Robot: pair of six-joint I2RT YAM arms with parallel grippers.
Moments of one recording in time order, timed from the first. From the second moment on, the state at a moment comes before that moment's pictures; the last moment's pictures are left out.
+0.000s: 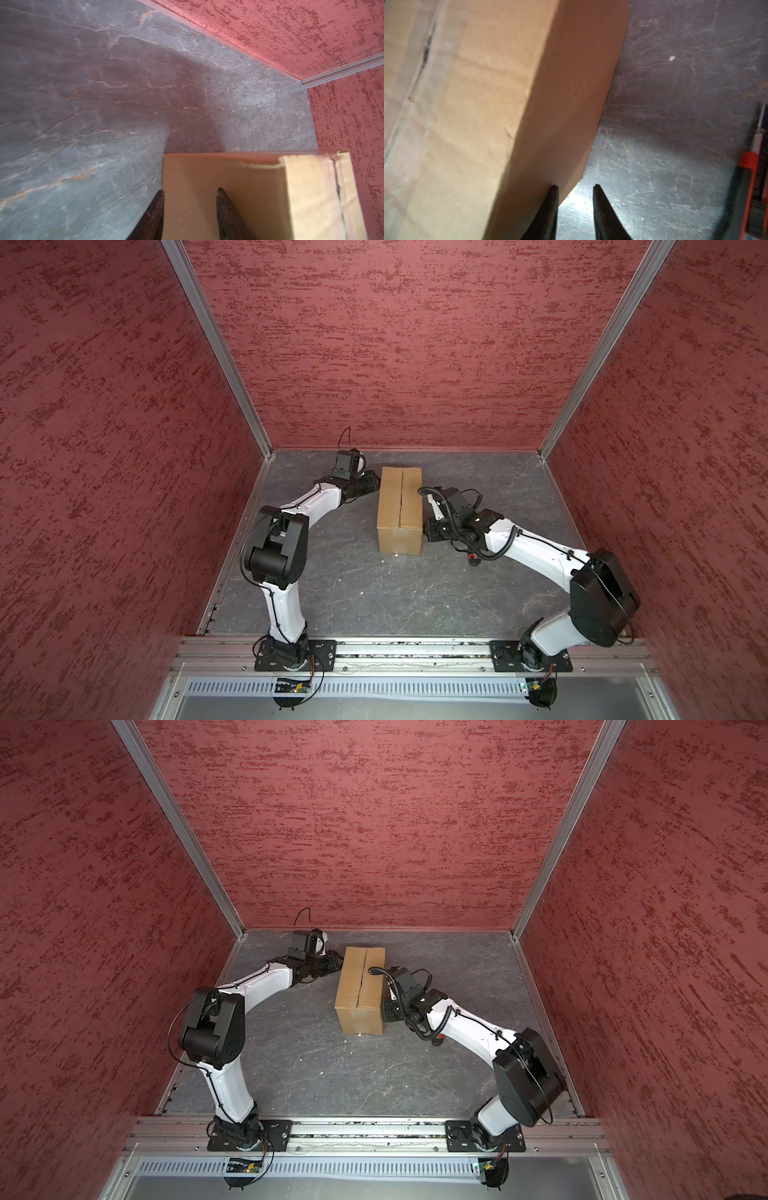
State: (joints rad) left arm -0.29 1.90 1.36 -0.18 0.27 -0.54; right arm 0.68 1.55 1.08 -0.44 -0.07 0.49
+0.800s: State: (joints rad) left arm -0.17 1.82 1.41 -0.30 0.28 -0.49; right arm 0.86 1.39 1.09 -0.46 0.03 0.57
